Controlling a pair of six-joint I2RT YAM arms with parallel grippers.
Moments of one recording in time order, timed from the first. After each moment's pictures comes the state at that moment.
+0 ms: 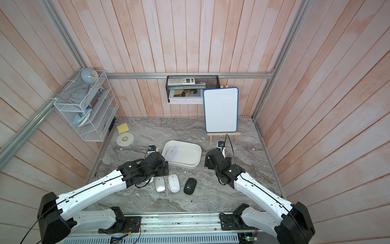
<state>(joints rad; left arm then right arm) -0.81 1.16 0.91 -0.75 -0.36 -0.77 0.67 1.10 0.77 -0.48 0.47 0.60</state>
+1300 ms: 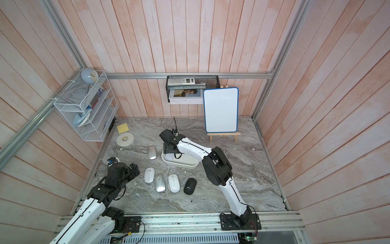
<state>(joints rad) -0.27 0.68 0.45 -0.54 -0.26 -0.72 0.86 2.26 1.91 -0.75 0.25 0.72</state>
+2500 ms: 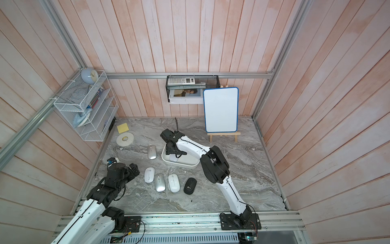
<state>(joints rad) -0.26 0.66 0.44 -0.54 -0.27 -0.72 0.84 2.32 2.00 -0.89 0.22 0.76</state>
